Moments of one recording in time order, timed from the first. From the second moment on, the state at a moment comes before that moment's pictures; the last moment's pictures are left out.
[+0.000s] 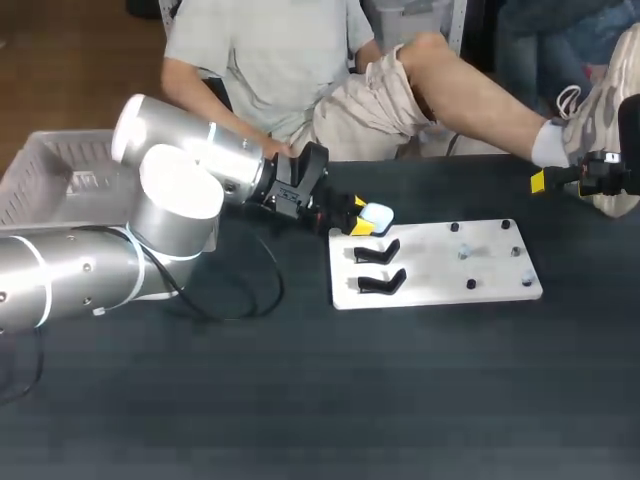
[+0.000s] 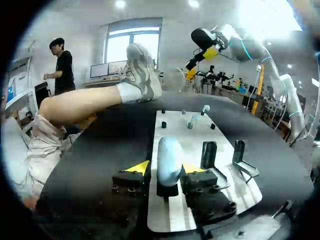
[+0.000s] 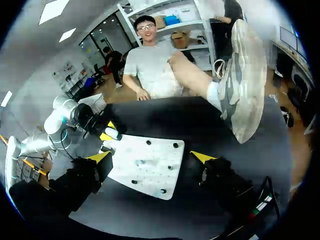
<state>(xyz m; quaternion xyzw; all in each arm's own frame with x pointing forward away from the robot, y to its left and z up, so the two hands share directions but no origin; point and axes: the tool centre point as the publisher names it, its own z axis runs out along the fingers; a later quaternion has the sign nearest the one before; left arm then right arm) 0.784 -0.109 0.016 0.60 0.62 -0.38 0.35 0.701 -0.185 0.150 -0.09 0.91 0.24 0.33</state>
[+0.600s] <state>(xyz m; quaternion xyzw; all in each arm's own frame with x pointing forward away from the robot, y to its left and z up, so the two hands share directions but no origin) 0.782 -0.110 0.016 0.60 0.61 -0.39 0.34 0.701 -0.185 0.150 -0.09 0.91 0.24 0.33</state>
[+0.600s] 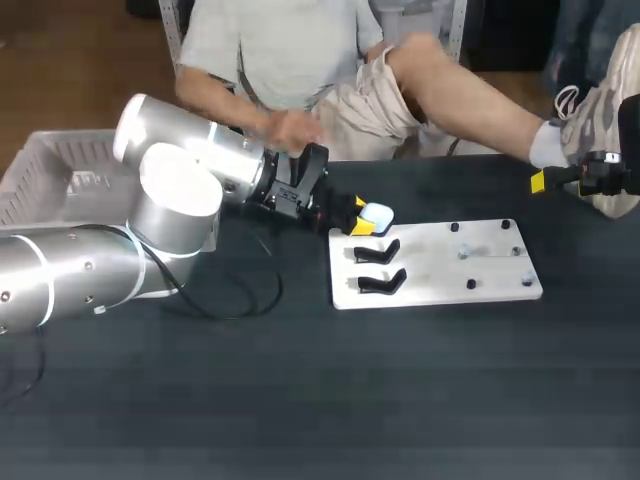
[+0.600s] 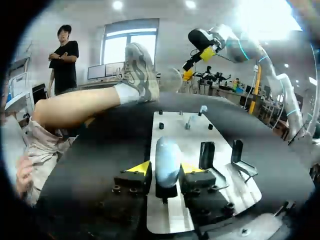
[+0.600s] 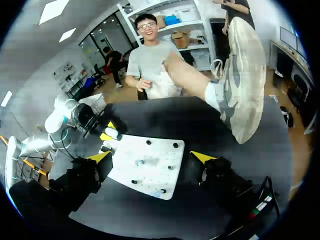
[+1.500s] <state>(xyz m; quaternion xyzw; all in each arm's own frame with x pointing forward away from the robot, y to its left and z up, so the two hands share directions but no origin) 0.779 -0.100 0.048 0.60 0.57 -0.42 0.38 0.701 -0.185 0.150 -0.09 0.91 0.24 0.33</state>
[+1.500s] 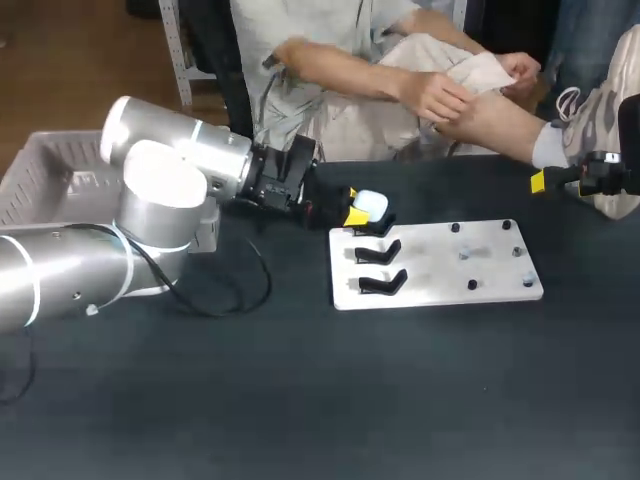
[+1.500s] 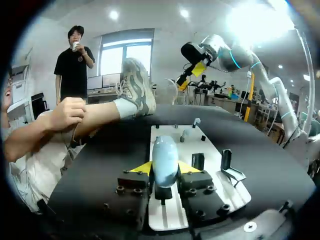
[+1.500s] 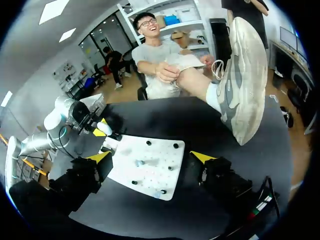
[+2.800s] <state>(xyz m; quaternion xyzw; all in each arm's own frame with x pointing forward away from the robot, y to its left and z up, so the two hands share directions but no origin) 0.702 -0.075 0.142 0.53 0.53 -0.46 0.48 0.701 -0.185 0.150 -0.09 0.91 0.24 0.33</state>
